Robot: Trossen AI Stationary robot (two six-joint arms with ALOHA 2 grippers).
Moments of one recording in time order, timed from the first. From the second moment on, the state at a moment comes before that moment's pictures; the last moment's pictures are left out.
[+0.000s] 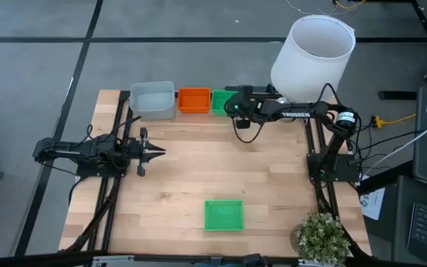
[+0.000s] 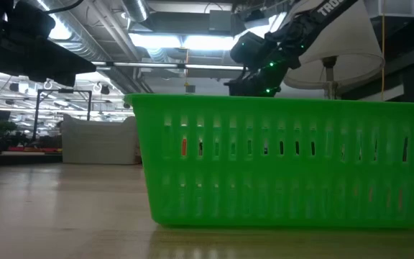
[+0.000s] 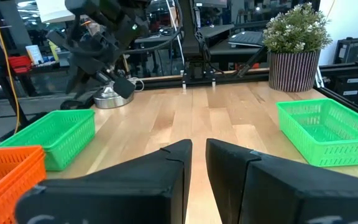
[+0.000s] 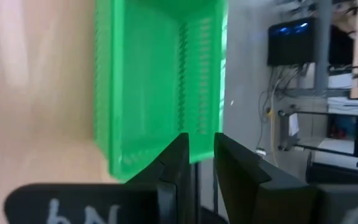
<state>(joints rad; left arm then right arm) -0.03 0.01 0.01 0.04 -0.13 0.09 -0.39 1.79 1.17 -0.26 0.57 -0.68</state>
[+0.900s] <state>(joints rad) -0.03 0.01 0.01 0.04 -0.13 0.09 0.32 1.64 1.22 -0.41 0.04 0.07</state>
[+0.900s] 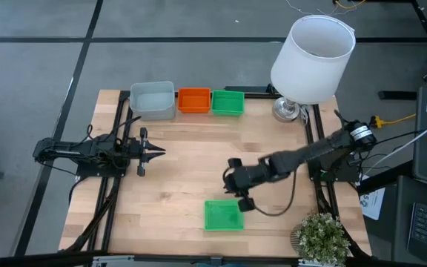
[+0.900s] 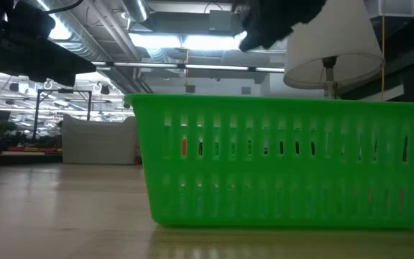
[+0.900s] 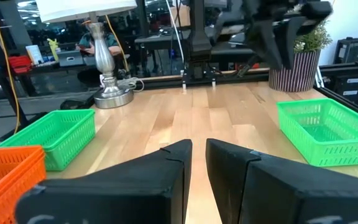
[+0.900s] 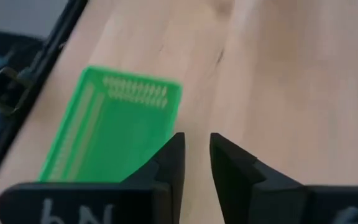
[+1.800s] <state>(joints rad) -0.03 0.01 0.01 0.04 -0.13 0.09 0.32 1.82 1.22 -0.37 -0.05 0.36</state>
